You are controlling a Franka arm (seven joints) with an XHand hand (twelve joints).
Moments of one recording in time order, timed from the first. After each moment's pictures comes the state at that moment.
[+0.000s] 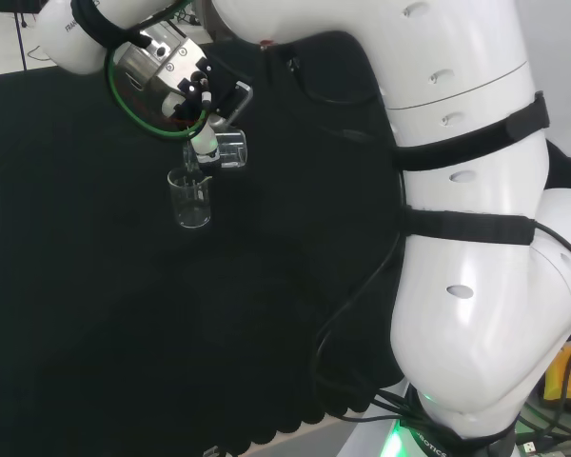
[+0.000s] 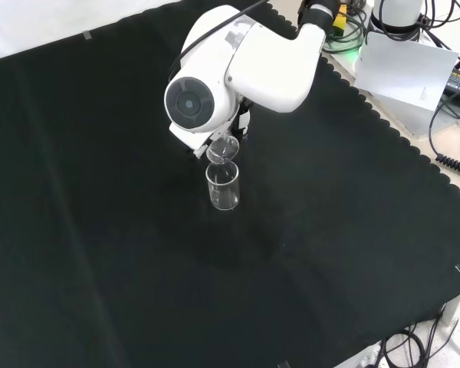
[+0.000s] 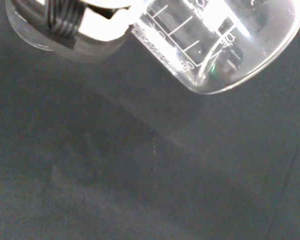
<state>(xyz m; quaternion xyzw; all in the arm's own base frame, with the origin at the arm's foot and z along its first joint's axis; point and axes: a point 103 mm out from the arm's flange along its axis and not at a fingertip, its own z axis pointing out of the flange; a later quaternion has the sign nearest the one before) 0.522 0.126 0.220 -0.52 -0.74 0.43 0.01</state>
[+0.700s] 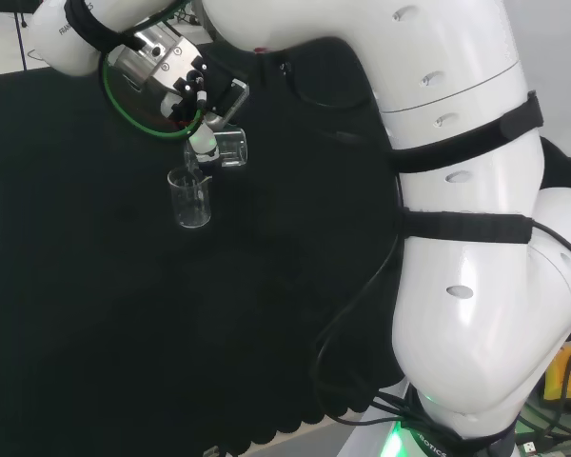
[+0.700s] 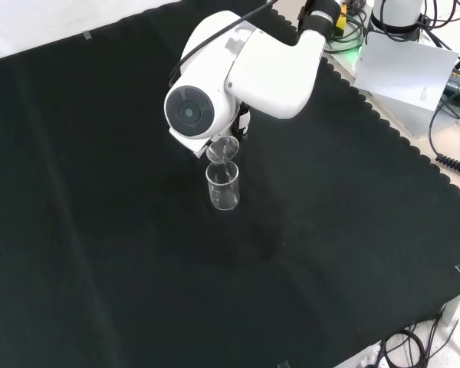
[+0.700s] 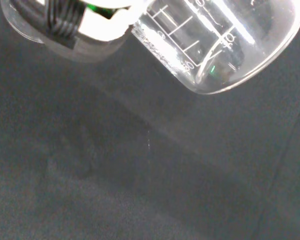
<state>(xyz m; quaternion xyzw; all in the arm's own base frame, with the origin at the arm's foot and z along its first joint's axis) 0.522 0.130 0.223 -0.52 -0.73 0.44 0.00</state>
